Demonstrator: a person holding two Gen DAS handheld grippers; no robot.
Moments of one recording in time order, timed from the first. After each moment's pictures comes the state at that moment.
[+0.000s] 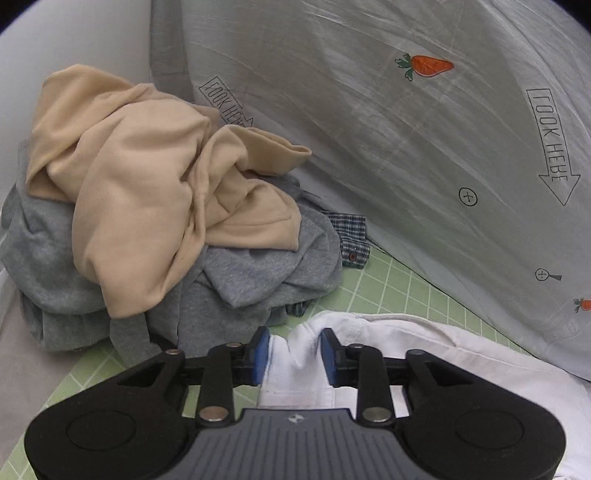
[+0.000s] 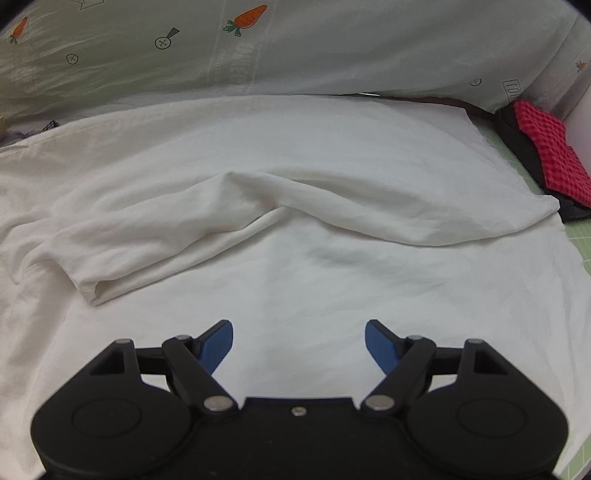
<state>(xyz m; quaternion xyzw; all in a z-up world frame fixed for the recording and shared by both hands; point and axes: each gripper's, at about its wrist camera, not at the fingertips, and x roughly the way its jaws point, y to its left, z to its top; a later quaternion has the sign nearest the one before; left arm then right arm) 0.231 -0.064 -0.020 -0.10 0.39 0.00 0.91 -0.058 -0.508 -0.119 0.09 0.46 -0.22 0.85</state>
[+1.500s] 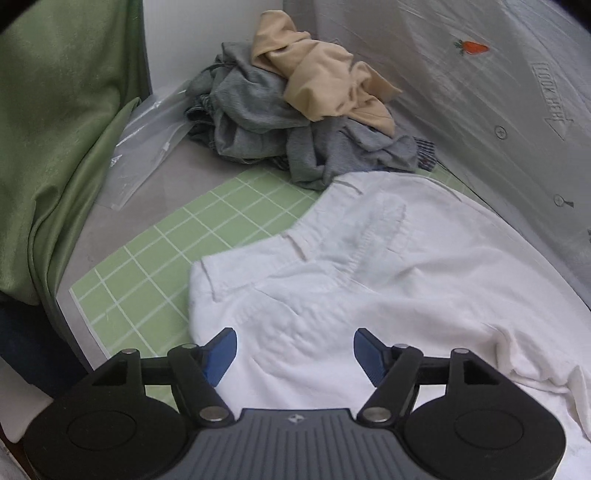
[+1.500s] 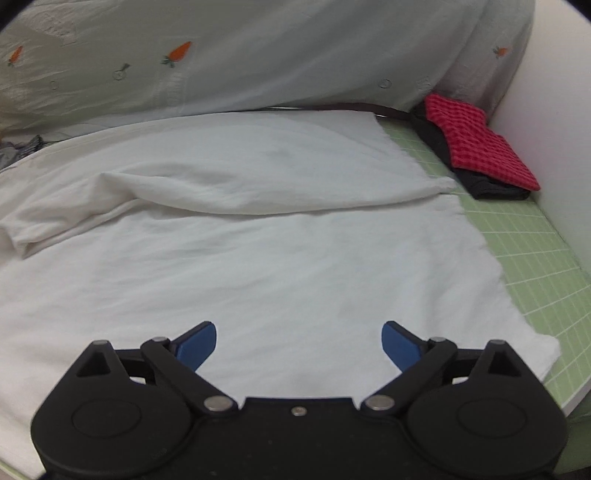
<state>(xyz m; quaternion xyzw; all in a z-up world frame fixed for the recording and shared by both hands) -0.026 -0.060 -0.028 -0.14 0.45 0.11 0.88 -0.217 -0.596 -0.108 0.08 0.42 -0.26 0.87</state>
